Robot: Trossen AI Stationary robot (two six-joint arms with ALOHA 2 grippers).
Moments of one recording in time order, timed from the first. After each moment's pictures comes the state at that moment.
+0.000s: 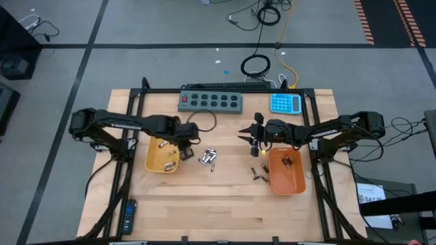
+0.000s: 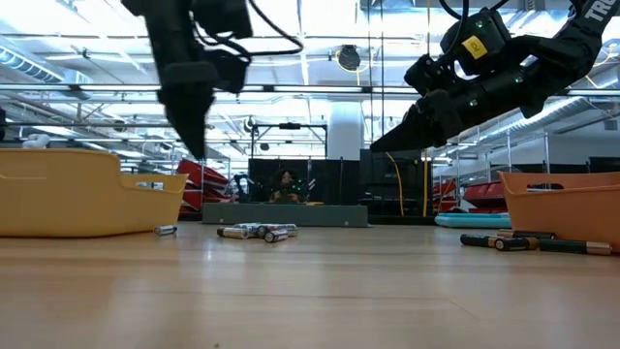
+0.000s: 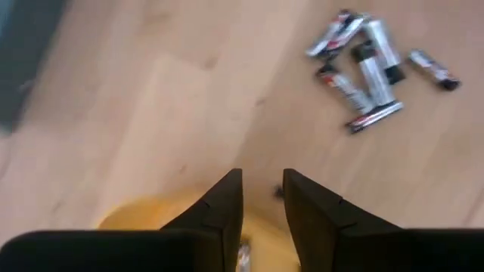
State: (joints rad) left arm 0.06 1.48 1.05 -0.86 -0.12 -0.32; right arm -0.16 1.38 0.43 0.60 0.05 -0.12
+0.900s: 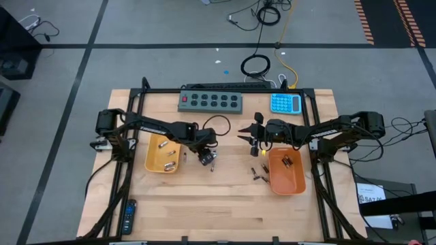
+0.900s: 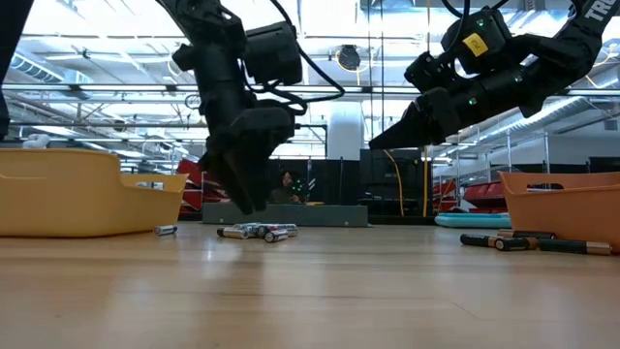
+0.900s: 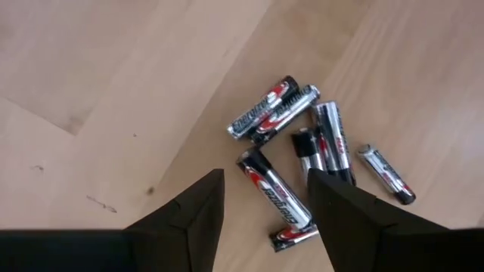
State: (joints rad) left arm 0.07 1.78 1.10 -0.56 0.03 -0.52; right arm -0.16 1.38 0.43 0.62 0.05 -0.13
